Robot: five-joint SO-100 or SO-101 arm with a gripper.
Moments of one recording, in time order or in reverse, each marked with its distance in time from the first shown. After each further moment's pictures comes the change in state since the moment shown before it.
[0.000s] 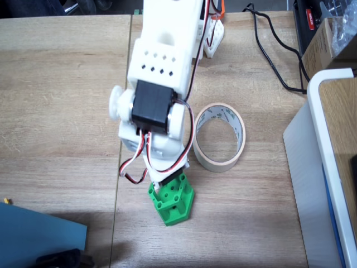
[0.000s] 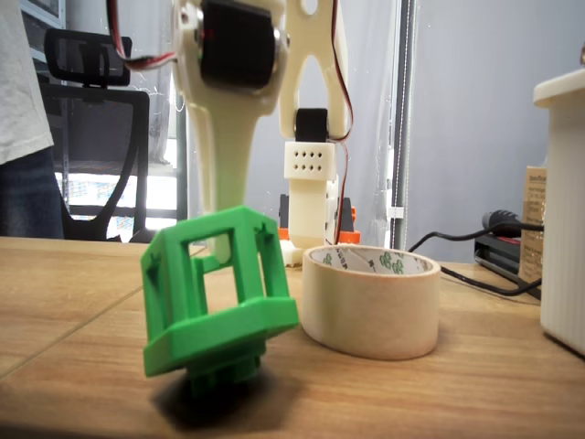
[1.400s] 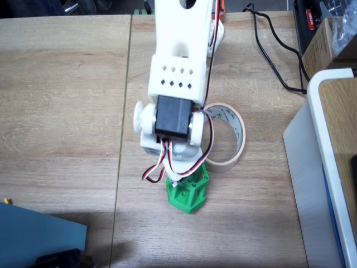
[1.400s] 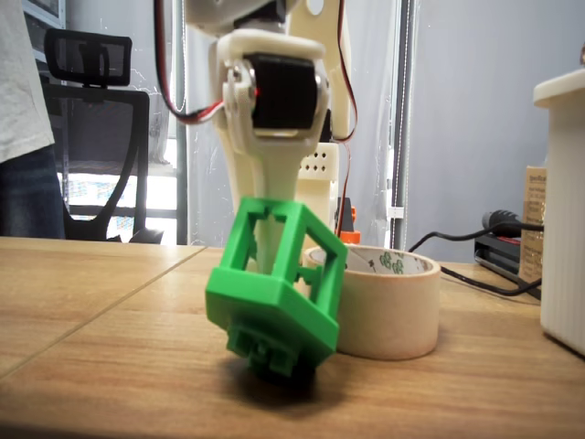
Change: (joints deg) arm -4.7 -0.2 5.4 -0.1 0.1
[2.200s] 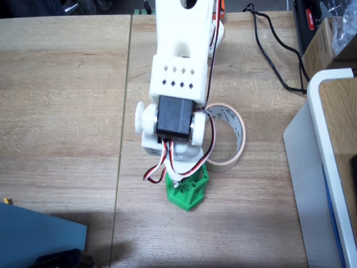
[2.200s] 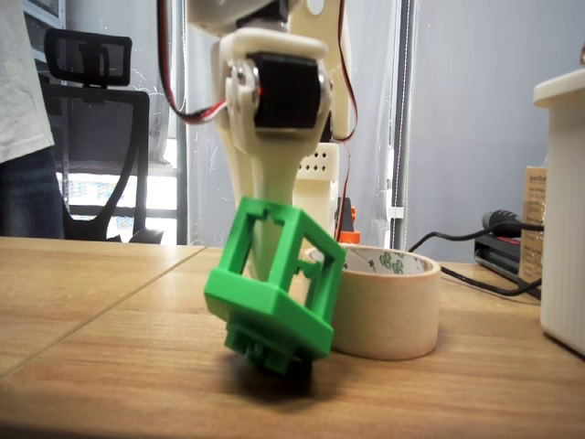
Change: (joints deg) arm -0.3 2.5 0.1 0.0 -0.1
